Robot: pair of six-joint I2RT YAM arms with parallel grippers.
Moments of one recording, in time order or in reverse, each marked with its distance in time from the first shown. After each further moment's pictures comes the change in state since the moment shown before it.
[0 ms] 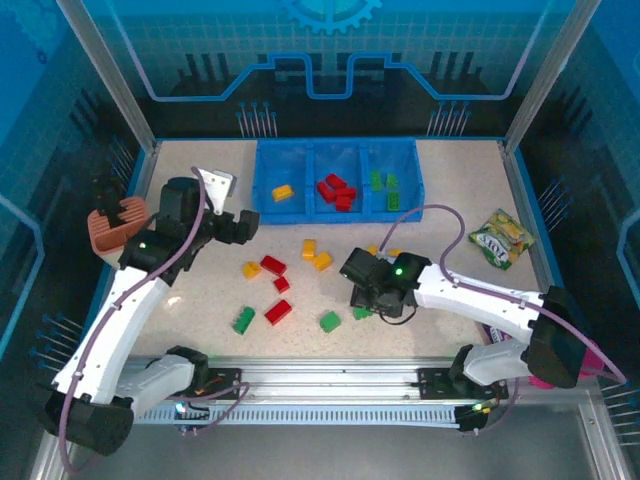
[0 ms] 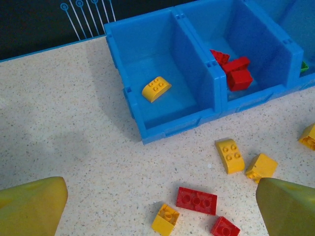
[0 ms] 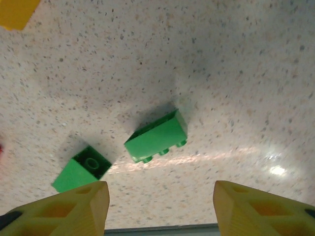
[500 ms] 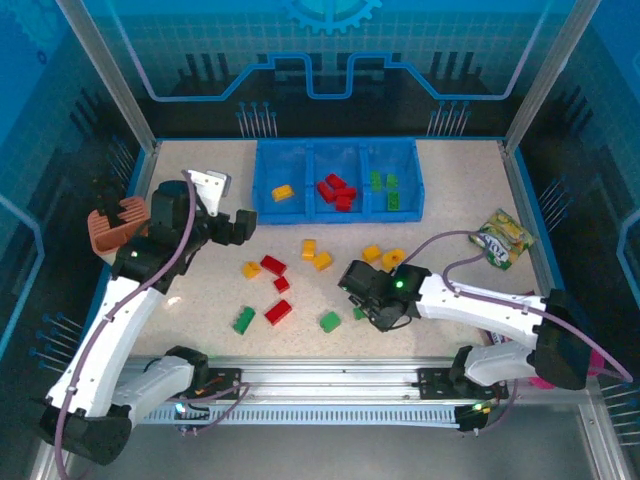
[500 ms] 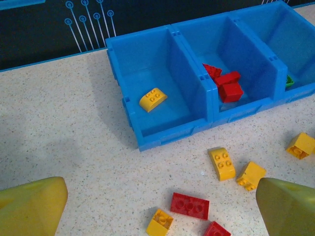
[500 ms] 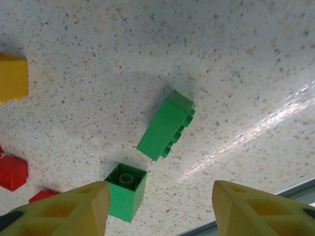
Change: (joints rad) left arm 0.000 -0.050 0.001 0.002 0.012 -0.025; right arm 0.056 -0.024 -0.070 0.082 0.022 0.573
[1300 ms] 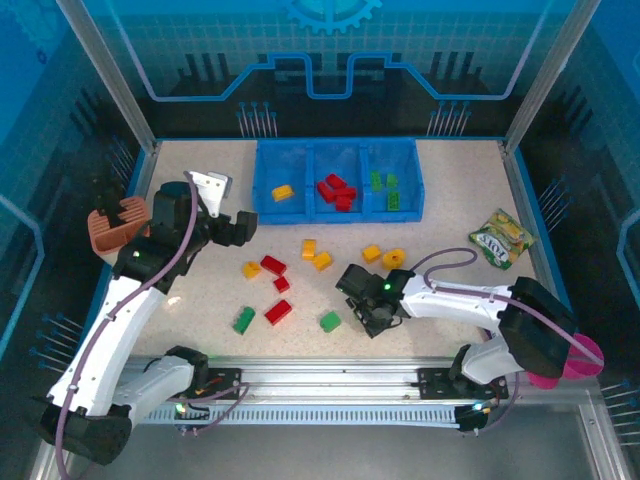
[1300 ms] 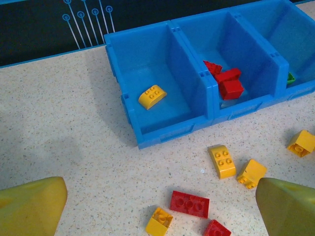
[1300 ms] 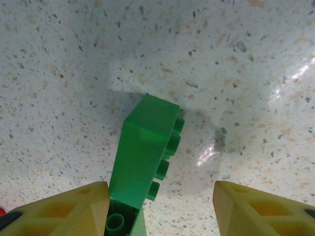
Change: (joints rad) left arm 0.000 0.001 -0.016 0.007 0.000 0.001; right arm -0.055 0.114 -0.118 0.210 -0.102 0.154
